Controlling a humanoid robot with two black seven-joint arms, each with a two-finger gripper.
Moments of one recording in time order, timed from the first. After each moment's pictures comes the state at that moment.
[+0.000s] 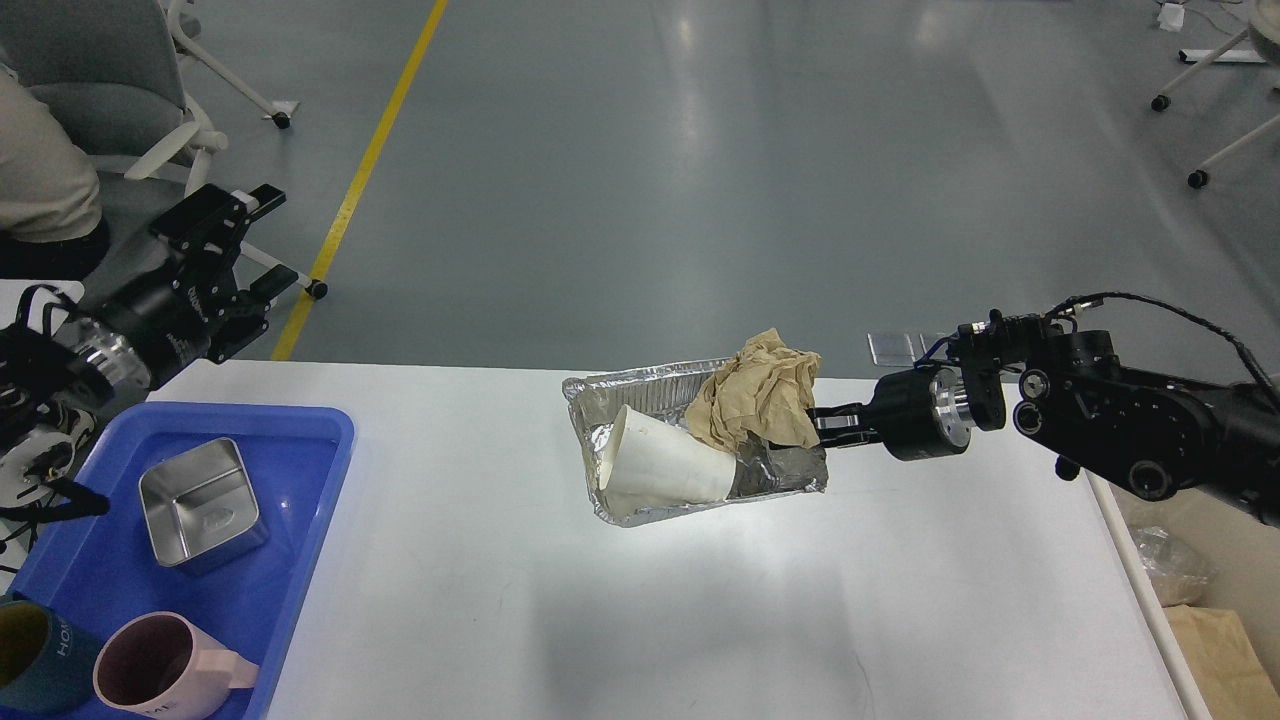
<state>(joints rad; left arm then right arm) -0.56 0.74 -0.77 -1.14 0.50 -0.24 -0.27 1.02 -0.49 0.12 1.02 -1.22 0.55 0.41</state>
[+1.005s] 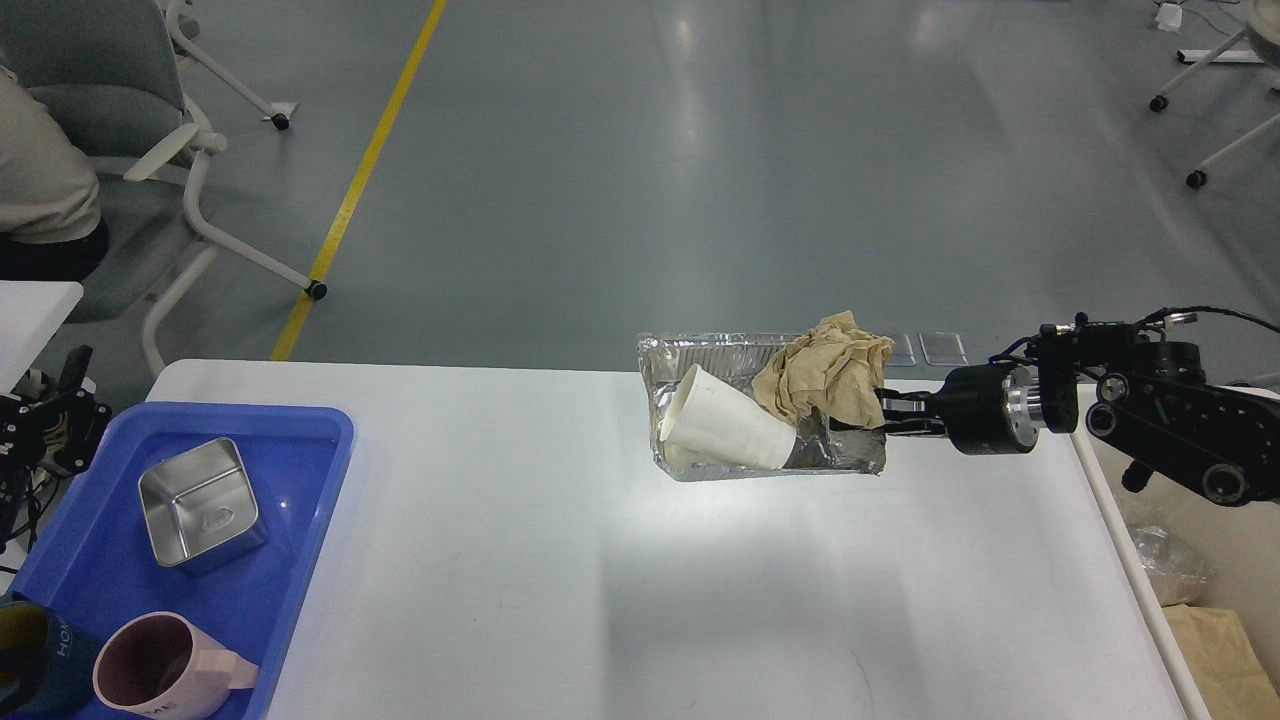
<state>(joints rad) 0.10 0.46 -1.59 -1.35 0.28 -0.28 -0.28 0.98 -0.61 0.13 1.02 -1.12 0.51 0.41</state>
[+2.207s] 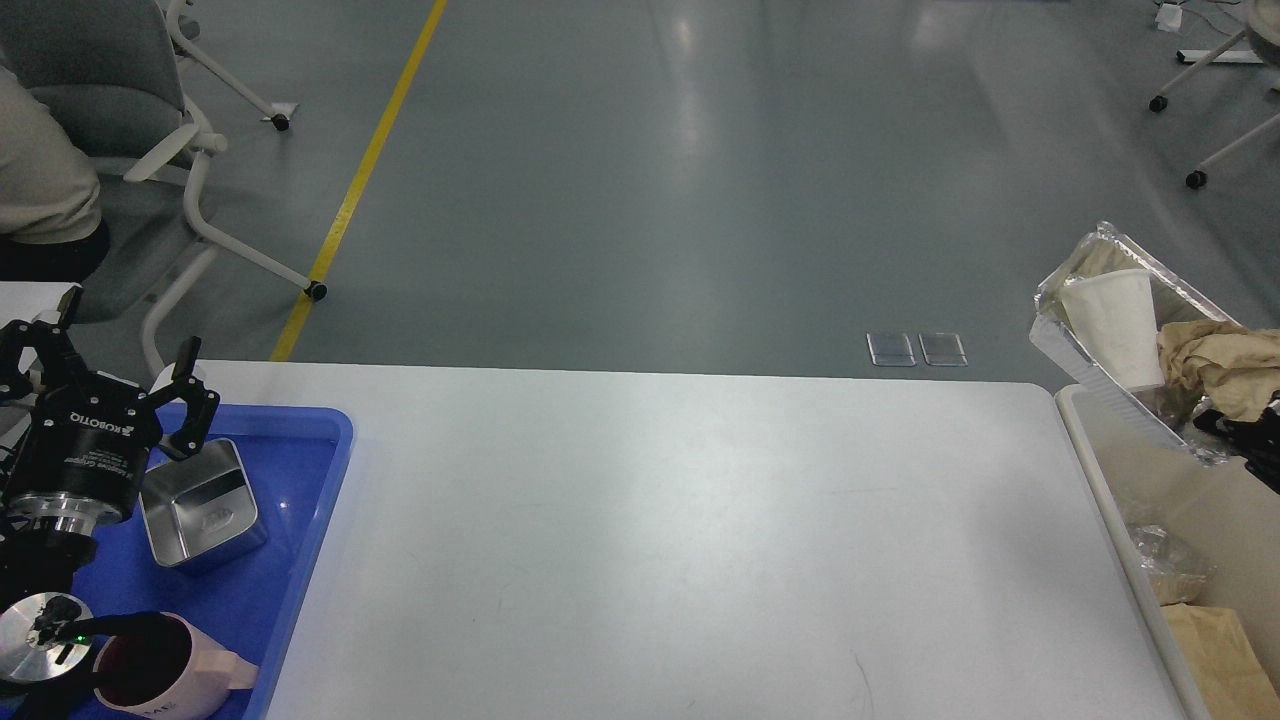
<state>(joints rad) -0.01 0.32 -1.46 -1.34 0.28 -0.22 -0.27 0.65 -1.03 0.13 0.86 -0.45 0.30 0.41</state>
